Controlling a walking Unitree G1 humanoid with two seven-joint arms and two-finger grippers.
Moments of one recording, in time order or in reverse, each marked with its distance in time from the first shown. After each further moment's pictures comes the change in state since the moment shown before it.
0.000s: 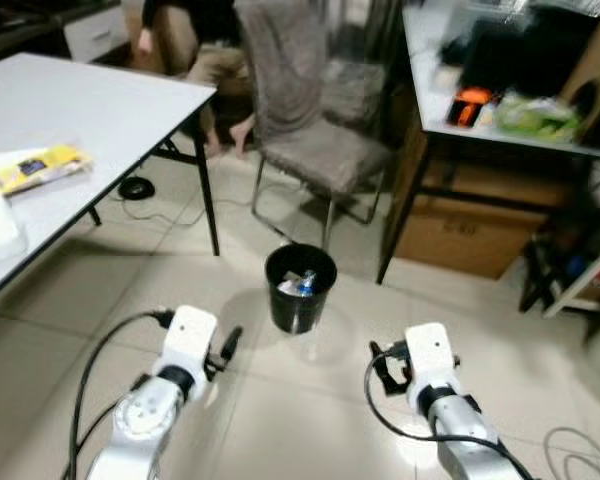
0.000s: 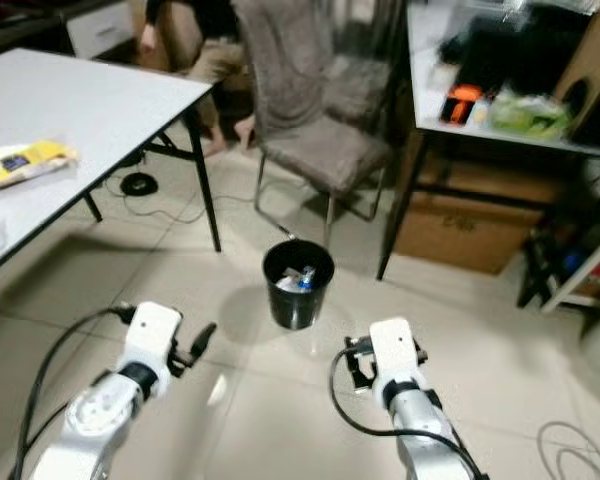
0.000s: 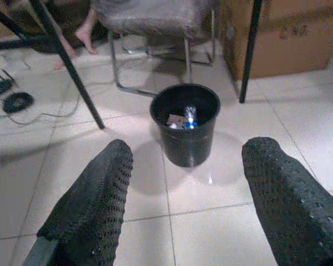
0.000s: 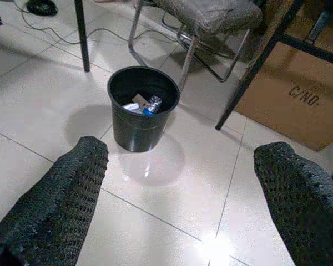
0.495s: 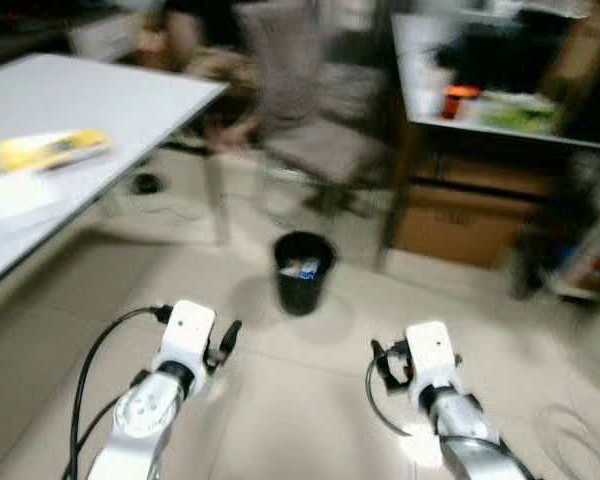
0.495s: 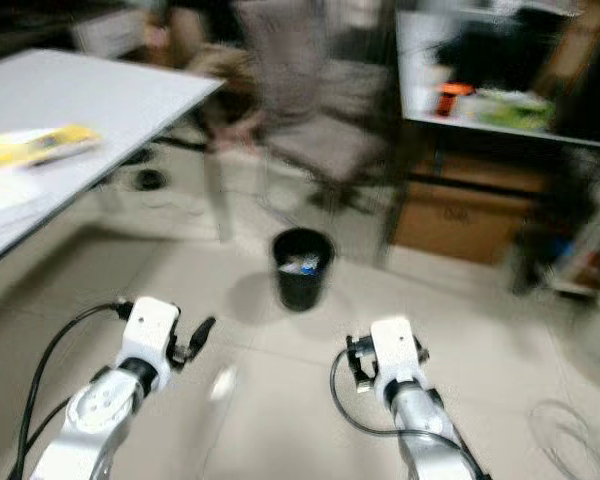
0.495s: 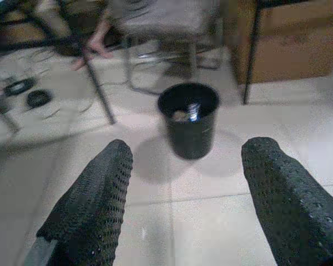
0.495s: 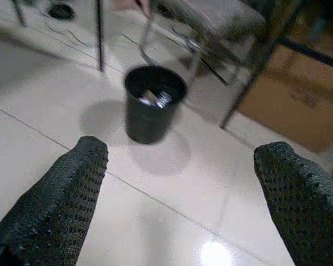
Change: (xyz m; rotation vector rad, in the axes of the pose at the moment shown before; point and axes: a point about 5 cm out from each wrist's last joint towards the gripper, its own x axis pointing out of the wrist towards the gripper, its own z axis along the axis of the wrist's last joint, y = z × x) left arm -0.001 -0.002 0.001 -0.023 -0.024 0.020; right arm 0.001 -0.004 0.006 -0.032 -0.035 -0.011
